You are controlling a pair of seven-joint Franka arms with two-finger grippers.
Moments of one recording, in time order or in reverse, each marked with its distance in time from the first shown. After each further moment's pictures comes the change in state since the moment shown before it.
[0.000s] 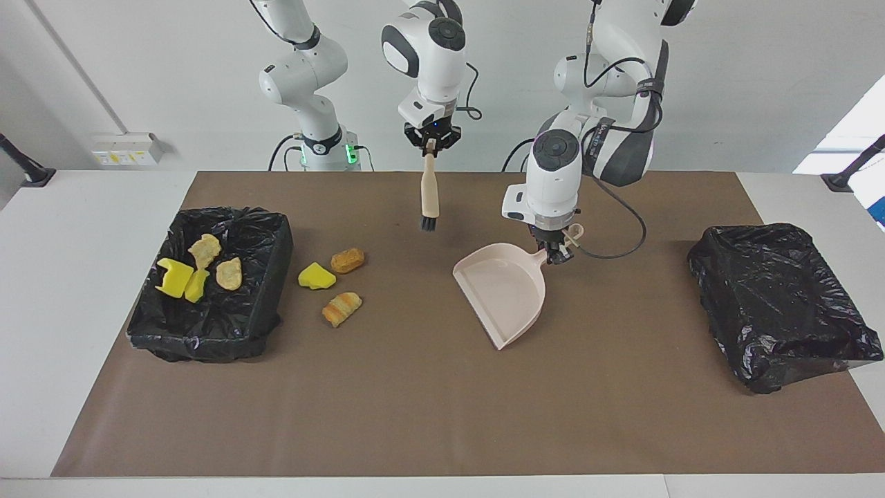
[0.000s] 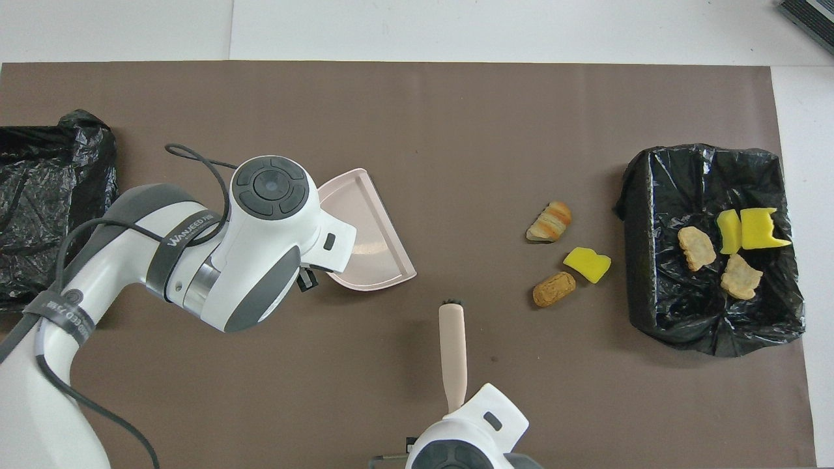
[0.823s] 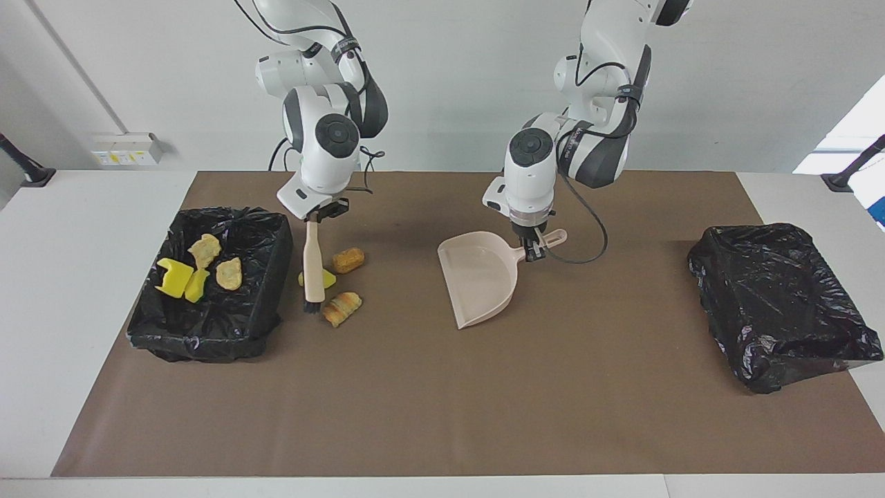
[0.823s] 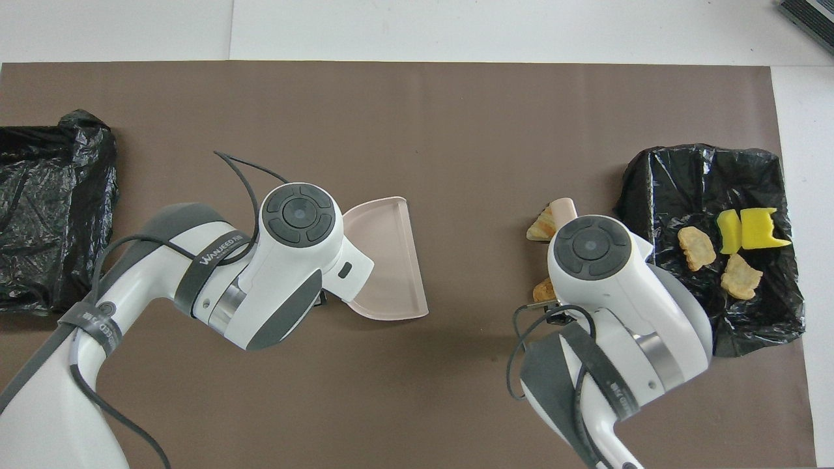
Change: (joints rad) left arm -0.019 0.010 -0.048 -0.057 -0.002 0.087 -0.017; right arm -0.494 0.209 -0.010 0.132 -0.287 -0.084 -0.502
